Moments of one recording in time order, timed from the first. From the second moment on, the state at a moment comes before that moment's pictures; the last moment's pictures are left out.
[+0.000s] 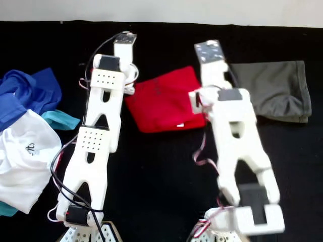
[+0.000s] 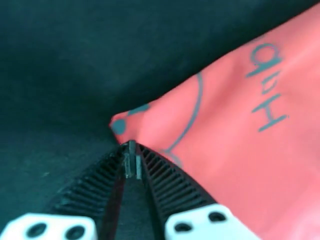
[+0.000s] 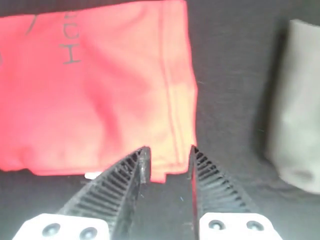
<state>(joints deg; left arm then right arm) 1.3 76.5 -93.1 96.1 0.8 -11.7 -2.5 15.2 53.7 11.1</state>
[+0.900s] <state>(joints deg) 3.2 77.8 -93.2 96.1 0.8 -15.5 11.4 7.2 64.0 11.0</state>
